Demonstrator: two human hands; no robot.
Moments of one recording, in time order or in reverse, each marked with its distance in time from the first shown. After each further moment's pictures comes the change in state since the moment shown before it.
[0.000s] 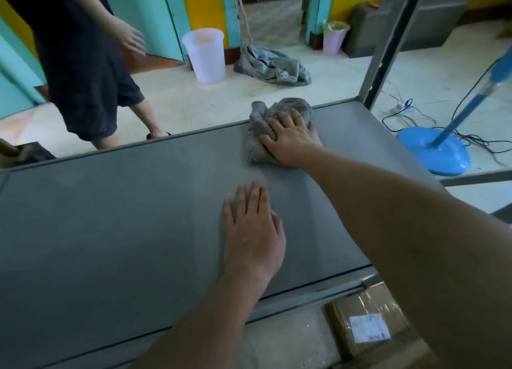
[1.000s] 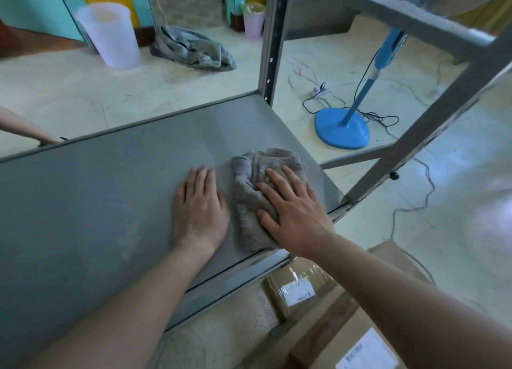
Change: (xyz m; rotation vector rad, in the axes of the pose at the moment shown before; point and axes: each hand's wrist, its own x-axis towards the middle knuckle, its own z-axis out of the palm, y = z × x) left_hand 0.045 0.071 0.025 -0.082 0.108 0.140; right_hand -0.235 0.116 -0.017 -0.066 -0.046 0.064
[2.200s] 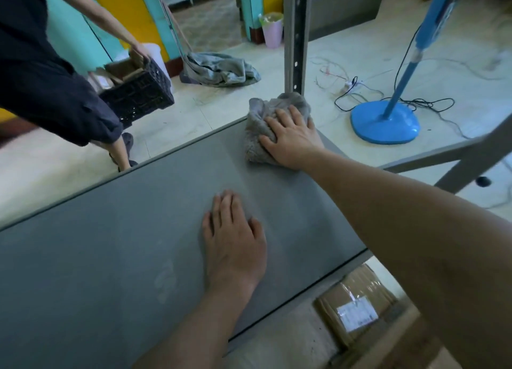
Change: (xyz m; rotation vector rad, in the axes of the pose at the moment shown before) left_hand 0.000 0.004 -0.008 0.052 -0.014 -0.080; right_hand 0.219 0.017 -0.015 0.115 0.139 0.098
